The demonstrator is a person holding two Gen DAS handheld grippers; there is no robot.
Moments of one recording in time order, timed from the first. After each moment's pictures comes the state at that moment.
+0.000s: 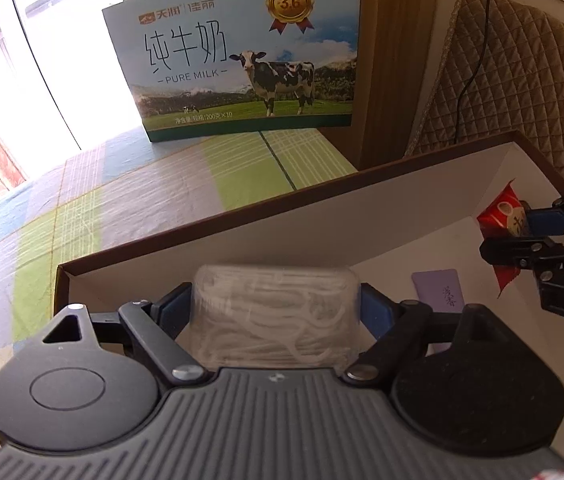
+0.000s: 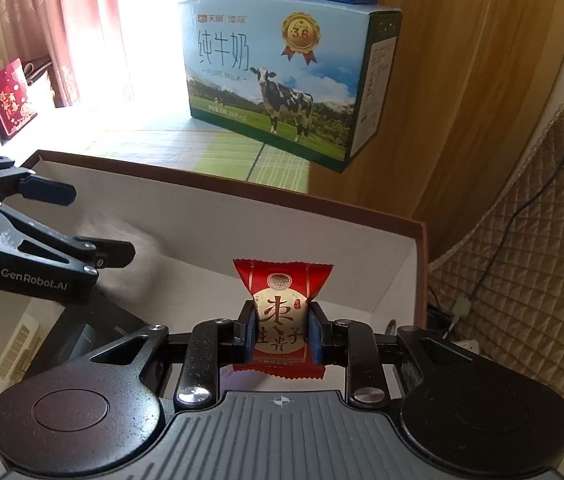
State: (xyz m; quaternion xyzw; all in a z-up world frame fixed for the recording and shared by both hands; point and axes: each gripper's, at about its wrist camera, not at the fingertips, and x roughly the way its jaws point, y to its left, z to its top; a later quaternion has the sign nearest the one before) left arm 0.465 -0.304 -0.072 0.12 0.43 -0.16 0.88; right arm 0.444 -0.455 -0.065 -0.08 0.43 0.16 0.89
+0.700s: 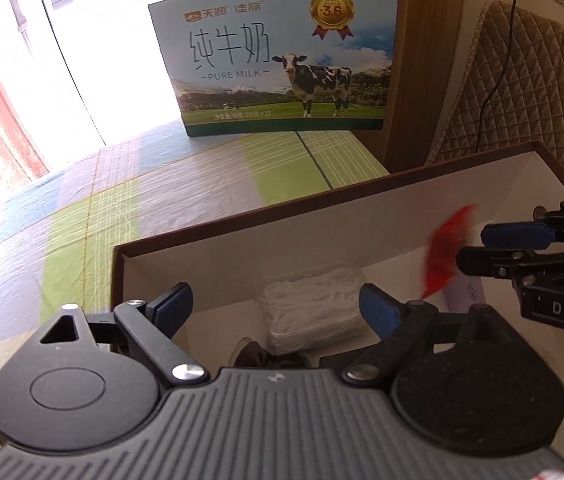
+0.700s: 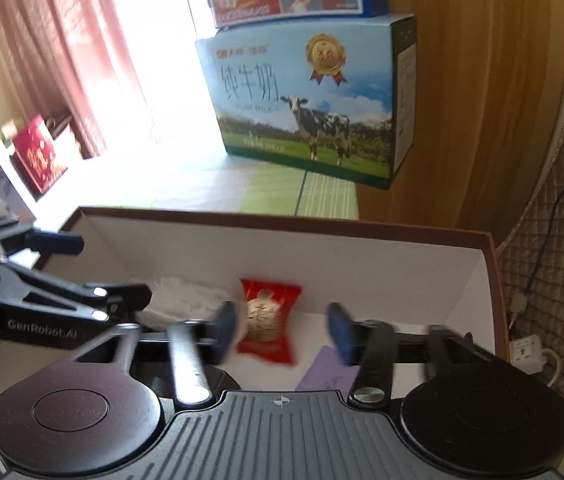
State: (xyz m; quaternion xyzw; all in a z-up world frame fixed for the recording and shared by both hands) left arm 0.457 -0.284 -0.058 0.12 0.43 -0.12 0.89; right arm 0.445 -0.442 -0.061 0.02 0.40 0.19 0.90
